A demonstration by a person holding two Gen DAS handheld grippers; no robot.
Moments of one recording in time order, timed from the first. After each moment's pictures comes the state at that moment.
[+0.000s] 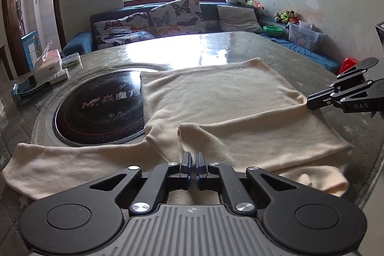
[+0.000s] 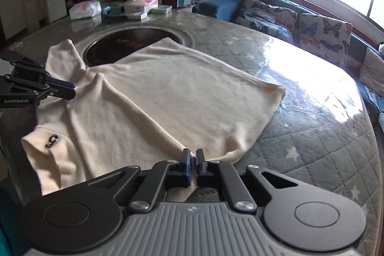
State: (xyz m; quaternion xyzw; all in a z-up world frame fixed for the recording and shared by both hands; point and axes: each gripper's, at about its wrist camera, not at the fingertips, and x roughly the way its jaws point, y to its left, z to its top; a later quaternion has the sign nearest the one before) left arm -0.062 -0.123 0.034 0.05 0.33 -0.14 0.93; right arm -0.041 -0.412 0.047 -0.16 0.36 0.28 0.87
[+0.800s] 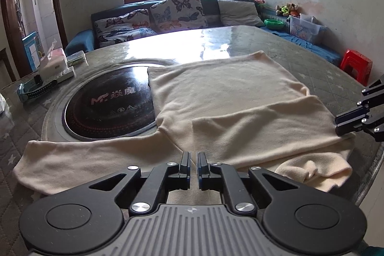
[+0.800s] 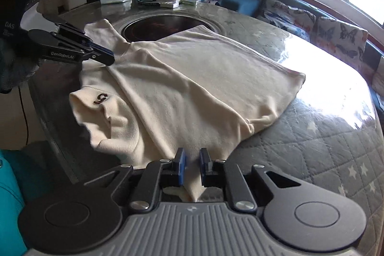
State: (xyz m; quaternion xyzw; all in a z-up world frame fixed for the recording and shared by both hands) left arm -0.066 -0.110 0.035 0.06 0.34 -0.14 0.93; right arm -0.098 -0.408 0.044 -0.18 0.37 0.32 0.85
